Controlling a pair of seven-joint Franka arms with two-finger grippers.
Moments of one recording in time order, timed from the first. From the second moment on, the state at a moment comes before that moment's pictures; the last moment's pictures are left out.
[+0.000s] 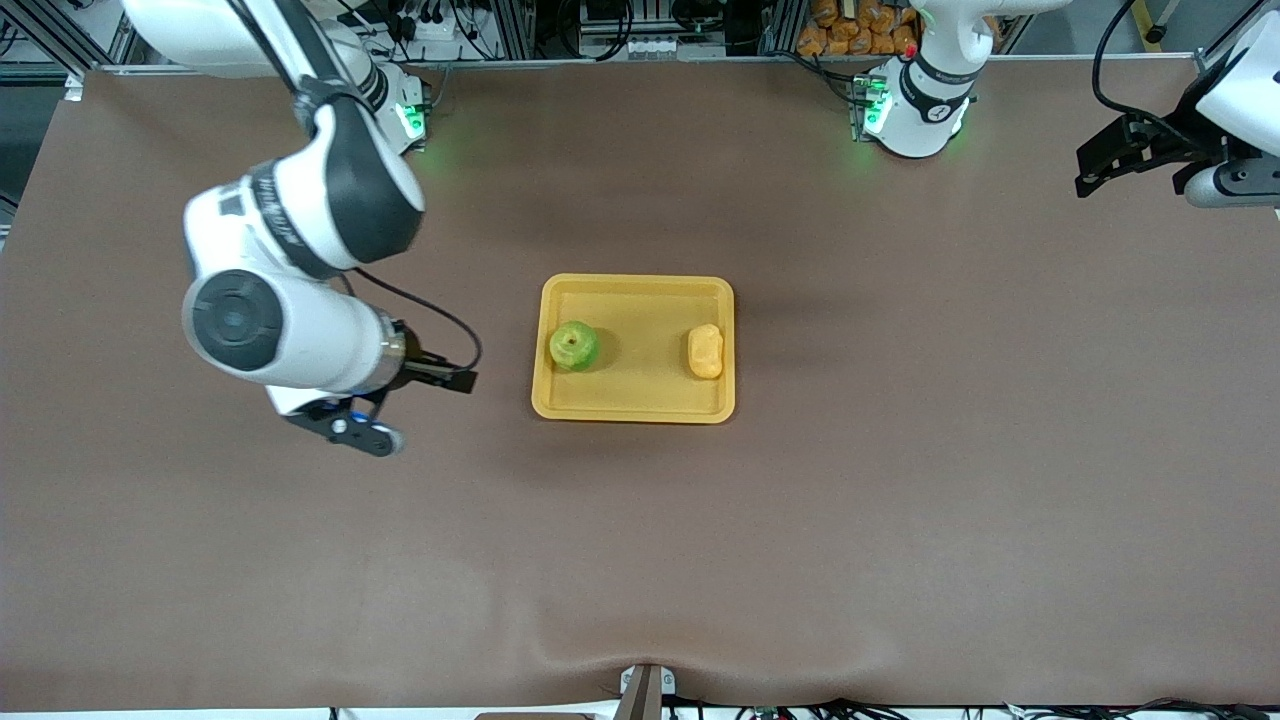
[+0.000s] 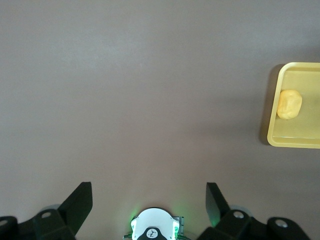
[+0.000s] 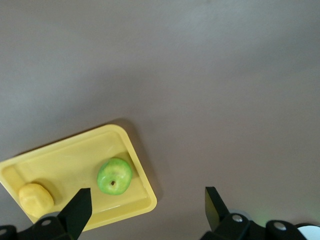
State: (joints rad) left arm 0.00 -0.10 -0.13 -1.55 0.06 1.40 -0.10; right arm 0.36 0.52 -0.03 -1.17 0.15 1.51 0.70
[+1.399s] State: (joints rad) left arm 0.00 -0.12 -0.12 -1.56 0.06 1.37 -0.10; right arm 0.08 0.39 -0.03 -1.16 0.06 1.45 0.10
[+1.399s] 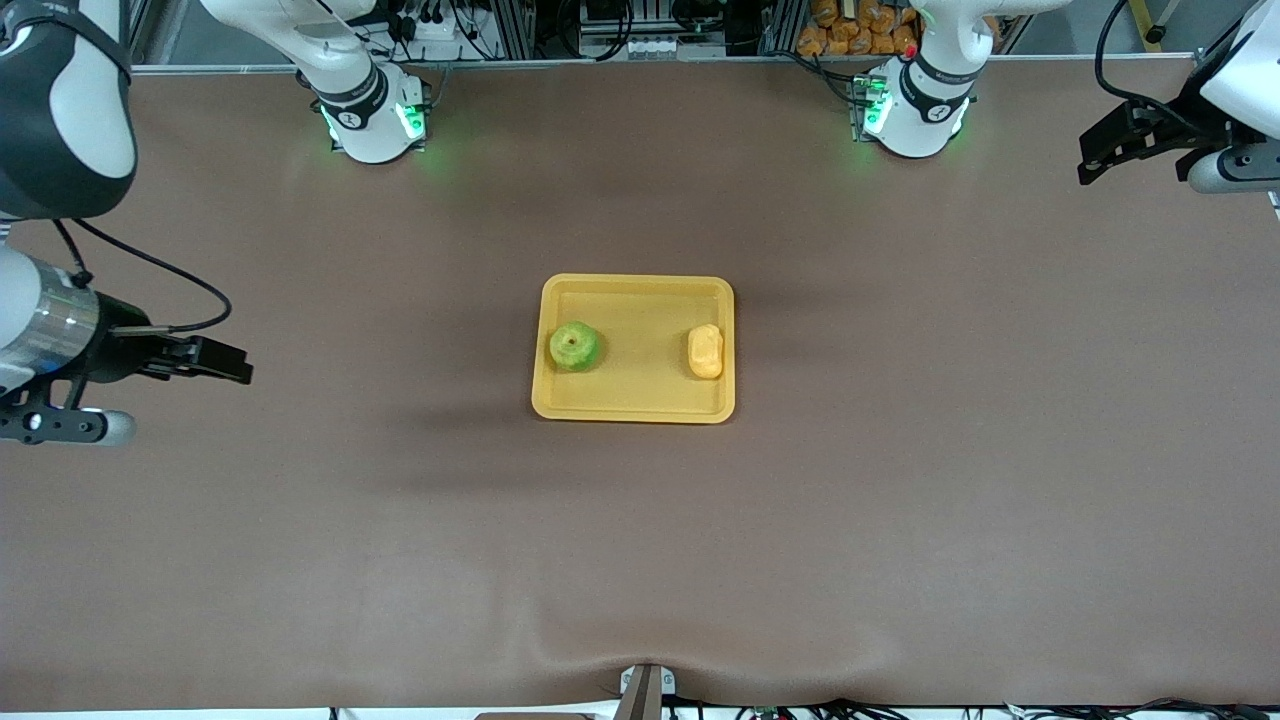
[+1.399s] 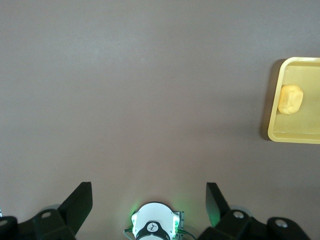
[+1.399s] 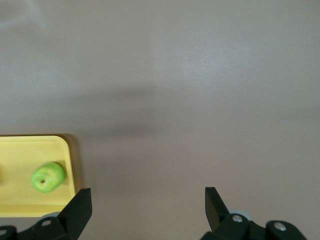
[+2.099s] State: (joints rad) left arm 0.00 -0.13 -0.12 -1.57 0.06 1.37 -0.10; right arm 0.04 0.29 -0.03 -1.22 0.02 1.41 -0.05
